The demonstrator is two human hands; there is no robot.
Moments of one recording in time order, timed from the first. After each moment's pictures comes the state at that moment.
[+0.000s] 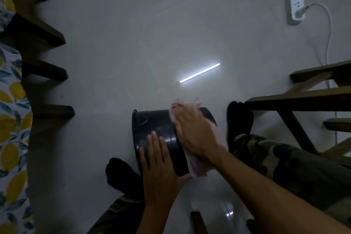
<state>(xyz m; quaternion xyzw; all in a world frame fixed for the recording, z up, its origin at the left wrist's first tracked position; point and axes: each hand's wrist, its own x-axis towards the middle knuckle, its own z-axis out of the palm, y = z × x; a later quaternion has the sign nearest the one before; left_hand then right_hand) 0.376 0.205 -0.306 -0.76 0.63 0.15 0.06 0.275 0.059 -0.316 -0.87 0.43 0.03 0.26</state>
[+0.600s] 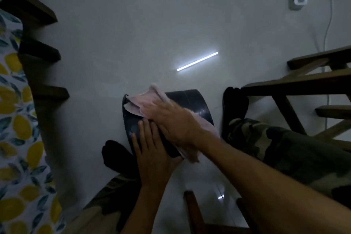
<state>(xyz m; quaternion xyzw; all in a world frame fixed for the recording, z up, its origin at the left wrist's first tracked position) 0.374 0.213 -0.313 -0.80 0.59 0.12 0.03 0.296 0.074 -0.299 -0.89 0.28 -0.11 0.34</state>
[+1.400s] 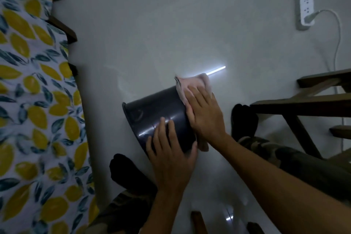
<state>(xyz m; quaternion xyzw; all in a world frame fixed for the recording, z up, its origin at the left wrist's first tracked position) 0.357 0.158 -0.280 -0.83 0.55 0.07 -0.06 0.262 0.027 -0.339 -0.83 0.51 -0.08 0.20</state>
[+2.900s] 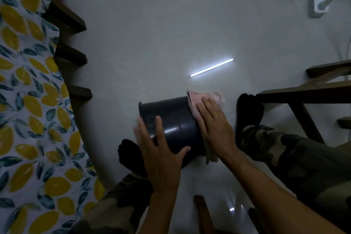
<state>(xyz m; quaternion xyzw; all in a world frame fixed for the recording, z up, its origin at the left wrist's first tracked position) 0.373 0.197 -0.258 -0.88 0.42 0.16 -0.14 0.232 0.100 -0.323 -0.79 0.52 -0.07 0.30</state>
